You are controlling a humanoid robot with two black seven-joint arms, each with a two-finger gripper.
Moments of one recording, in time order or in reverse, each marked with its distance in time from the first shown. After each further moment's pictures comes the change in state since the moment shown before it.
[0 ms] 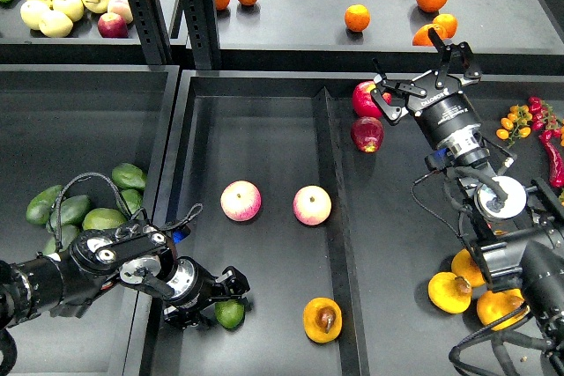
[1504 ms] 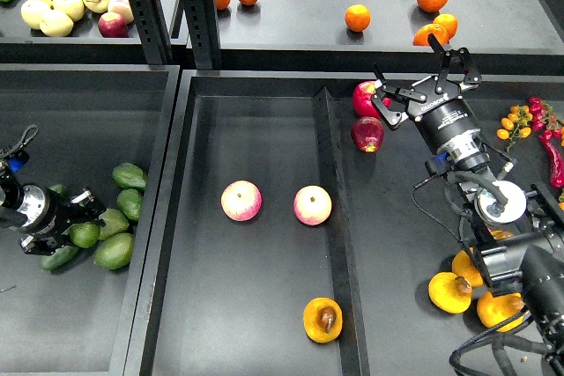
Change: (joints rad) left arm -0.119 0.488 -0.028 -0.046 -0.076 0.000 0.000; right arm -0.012 0.000 0.000 0.000 0.000 0.005 -0.003
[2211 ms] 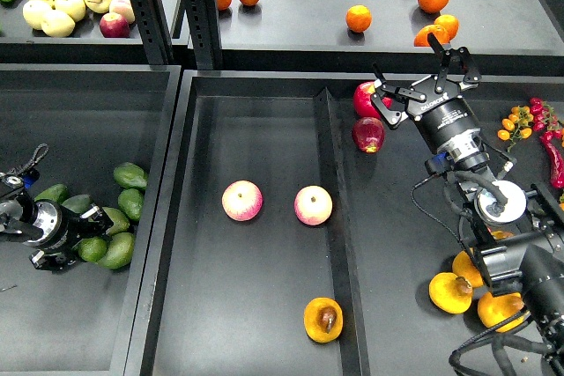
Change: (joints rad) left arm 0.039 -0.098 -0.007 0.104 0.001 0.000 0.000; right arm 0.000 0.000 0.000 0.009 0.000 0.000 0.000
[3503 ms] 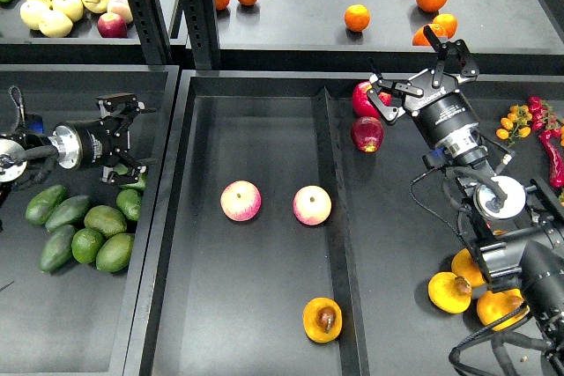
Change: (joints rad) left arm 0.126 -0.172 -0.925 -0.049 -0.164 0.000 -0.008; right arm 0.012 0.000 -0.007 0.007 -0.008 0.015 -0.024
